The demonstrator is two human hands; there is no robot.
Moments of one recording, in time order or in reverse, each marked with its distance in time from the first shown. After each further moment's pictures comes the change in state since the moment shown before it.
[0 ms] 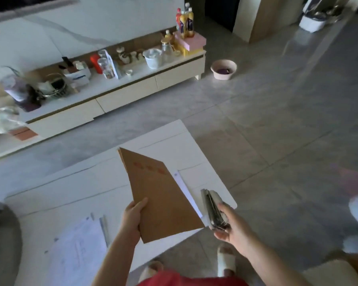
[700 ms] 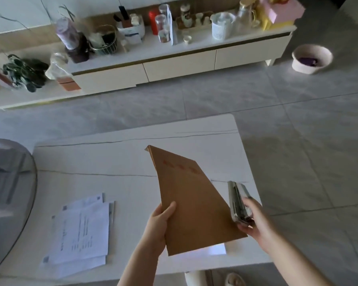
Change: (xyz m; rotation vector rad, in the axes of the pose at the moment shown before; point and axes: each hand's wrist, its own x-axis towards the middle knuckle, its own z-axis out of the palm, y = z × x) left_hand 0.145 -0.015 0.032 -0.253 0.016 -0.091; right_hand 0.226 -0.091 0.056 -0.264 -0.033 0.014
